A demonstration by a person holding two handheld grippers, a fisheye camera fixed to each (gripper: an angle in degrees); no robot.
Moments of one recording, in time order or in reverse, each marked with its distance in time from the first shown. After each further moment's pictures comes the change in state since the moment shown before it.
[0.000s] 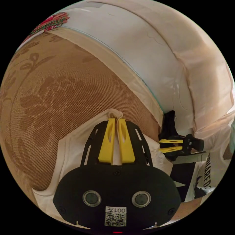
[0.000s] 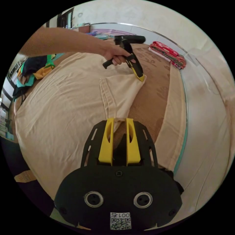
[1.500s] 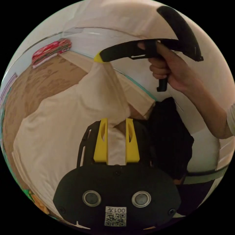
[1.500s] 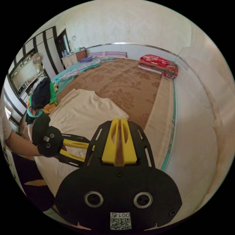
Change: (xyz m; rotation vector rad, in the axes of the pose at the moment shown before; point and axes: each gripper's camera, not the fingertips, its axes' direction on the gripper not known) left arm 0.298 0.235 0.159 0.186 -0.419 -0.070; right arm 0.220 -0.051 -0.051 0.238 -0.169 0.044
